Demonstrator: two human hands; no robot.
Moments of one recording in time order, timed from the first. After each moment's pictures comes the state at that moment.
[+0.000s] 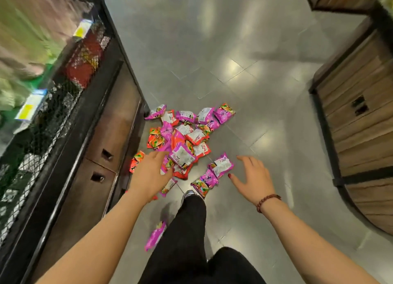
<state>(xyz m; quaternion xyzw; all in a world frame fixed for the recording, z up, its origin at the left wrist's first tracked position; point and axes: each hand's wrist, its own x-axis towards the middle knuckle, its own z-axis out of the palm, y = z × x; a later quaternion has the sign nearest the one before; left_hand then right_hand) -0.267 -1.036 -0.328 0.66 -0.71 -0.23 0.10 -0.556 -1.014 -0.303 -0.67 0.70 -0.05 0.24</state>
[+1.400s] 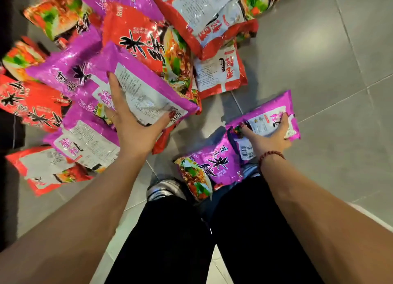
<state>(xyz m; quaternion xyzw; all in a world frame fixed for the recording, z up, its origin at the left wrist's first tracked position) -0.336 -1.226 -0.949 0.82 -0.39 -0.31 0.27 -0.596 -1.251 -0.984 -0.19 0.87 -0.08 0.45</state>
